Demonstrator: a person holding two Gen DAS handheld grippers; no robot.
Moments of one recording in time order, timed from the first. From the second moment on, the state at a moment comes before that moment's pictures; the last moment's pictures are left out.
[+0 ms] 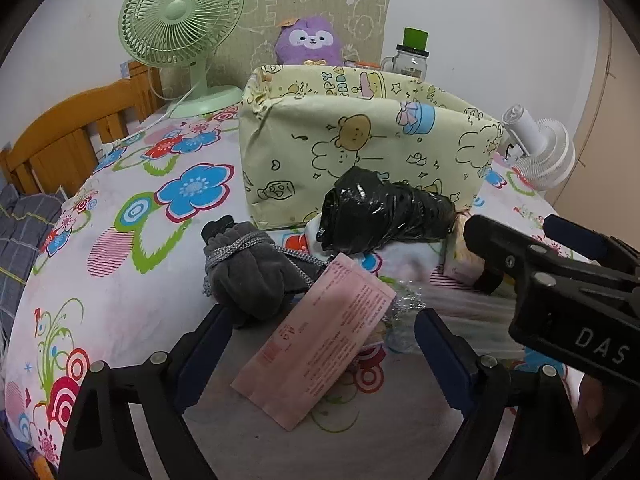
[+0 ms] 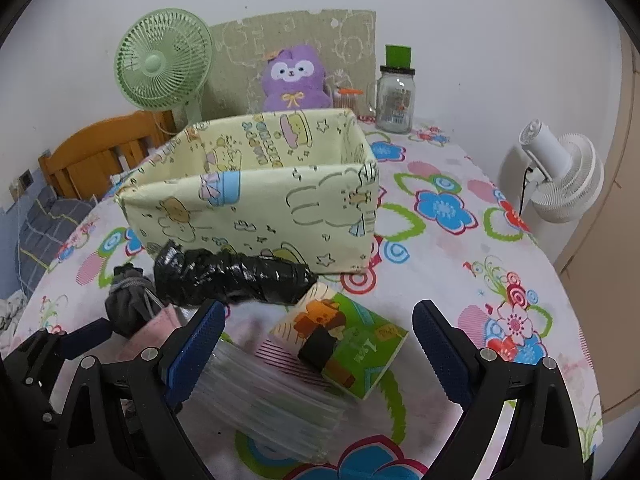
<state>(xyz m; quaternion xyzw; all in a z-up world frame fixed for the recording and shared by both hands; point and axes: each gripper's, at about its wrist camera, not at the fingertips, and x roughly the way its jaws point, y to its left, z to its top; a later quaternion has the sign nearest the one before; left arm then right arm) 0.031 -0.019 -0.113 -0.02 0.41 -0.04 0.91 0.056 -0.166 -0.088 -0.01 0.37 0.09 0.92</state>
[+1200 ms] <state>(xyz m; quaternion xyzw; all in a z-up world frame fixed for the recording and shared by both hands) 0.029 -0.037 -0.111 0.00 0.43 -0.02 0.90 0.071 -0.161 -0.118 -0.06 0.40 0.07 0.91</state>
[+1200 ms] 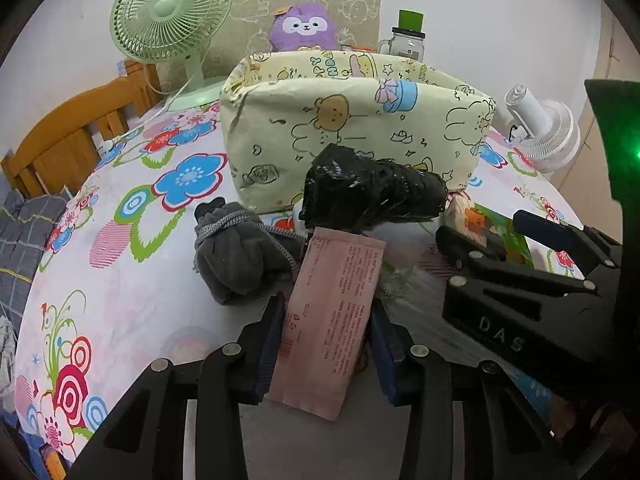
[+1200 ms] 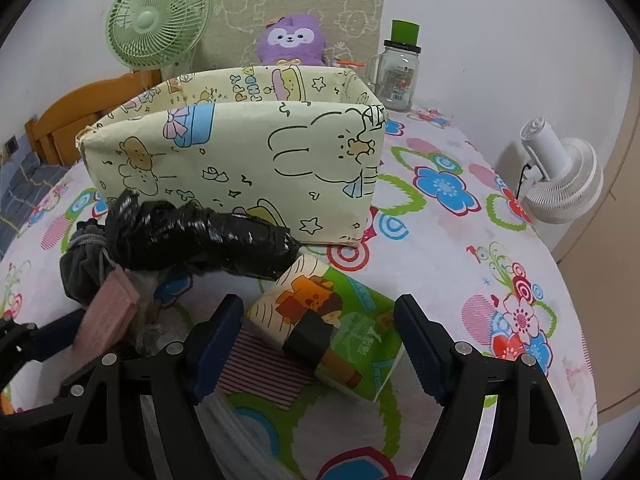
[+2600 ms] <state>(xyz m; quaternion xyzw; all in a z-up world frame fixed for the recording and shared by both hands) 0.044 -0.063 -0.099 0.02 0.42 -0.02 0.91 0.060 -0.193 -0.098 0.01 0.38 0.08 0.92</state>
